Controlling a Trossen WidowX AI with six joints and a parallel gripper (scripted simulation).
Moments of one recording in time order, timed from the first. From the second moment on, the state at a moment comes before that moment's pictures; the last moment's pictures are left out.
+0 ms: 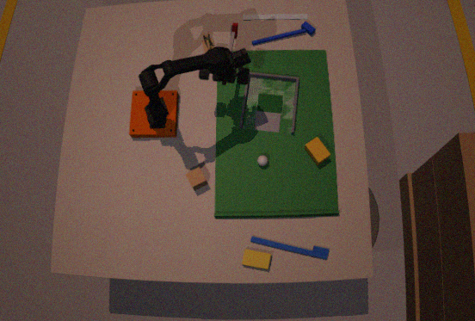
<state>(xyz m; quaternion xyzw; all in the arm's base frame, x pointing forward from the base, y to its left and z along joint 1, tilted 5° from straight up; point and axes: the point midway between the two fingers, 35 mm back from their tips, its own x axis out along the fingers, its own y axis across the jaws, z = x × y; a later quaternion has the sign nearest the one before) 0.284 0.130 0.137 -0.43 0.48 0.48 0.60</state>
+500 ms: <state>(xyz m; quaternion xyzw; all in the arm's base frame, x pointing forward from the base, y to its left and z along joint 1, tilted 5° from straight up) 0.304 0.051 0.146 -0.34 0.54 0.36 0.68</state>
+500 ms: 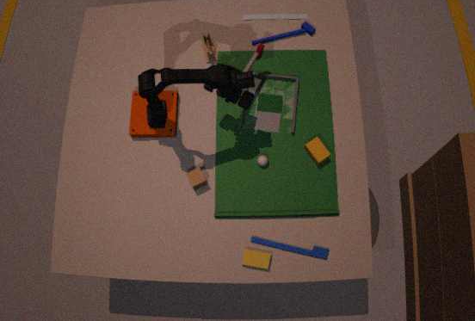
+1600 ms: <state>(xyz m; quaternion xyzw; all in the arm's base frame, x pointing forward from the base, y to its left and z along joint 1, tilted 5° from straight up) 0.264 -0.119 0.160 -0.12 0.65 0.09 0.75</state>
